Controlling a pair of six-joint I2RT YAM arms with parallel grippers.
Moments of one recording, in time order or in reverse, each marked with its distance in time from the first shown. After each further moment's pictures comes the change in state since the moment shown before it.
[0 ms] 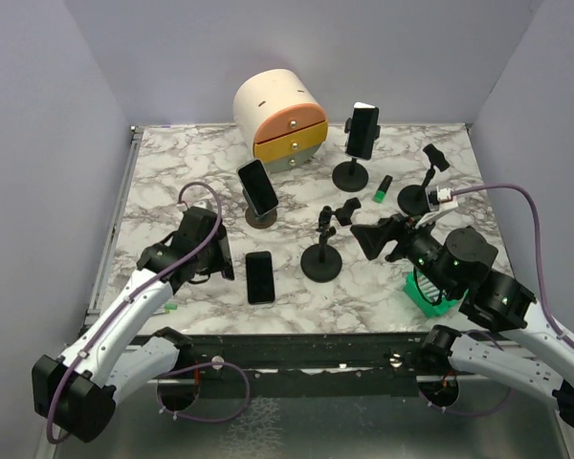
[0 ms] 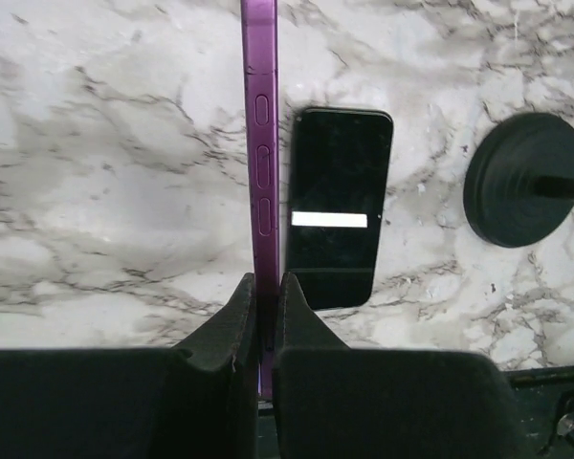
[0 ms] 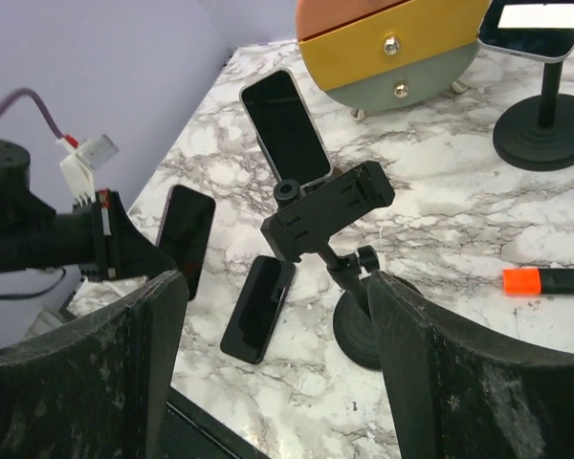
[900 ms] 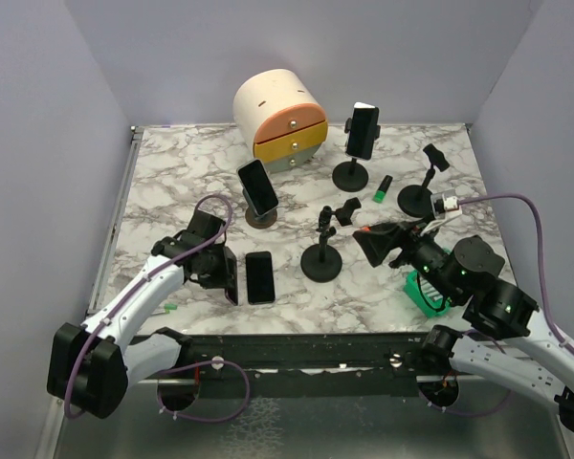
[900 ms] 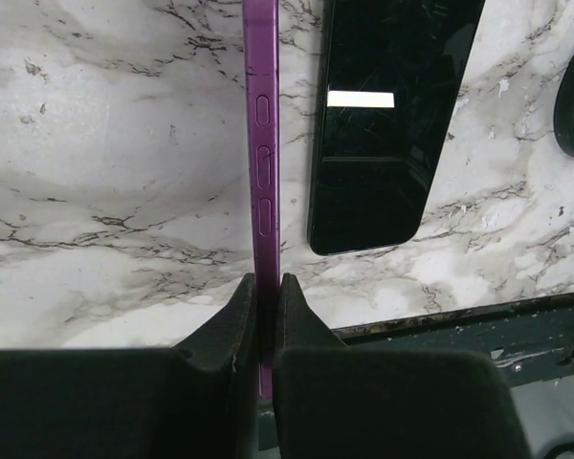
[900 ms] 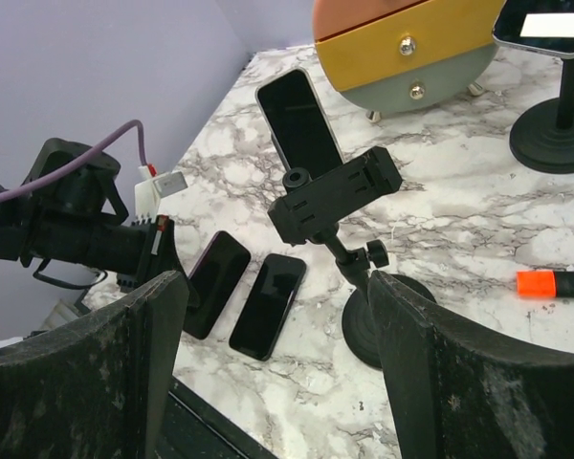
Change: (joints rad) left arm 0.127 0.167 -0.011 -0.101 0.239 0.104; right arm 0.000 -0.074 -0.068 0.032 -0.039 0.000
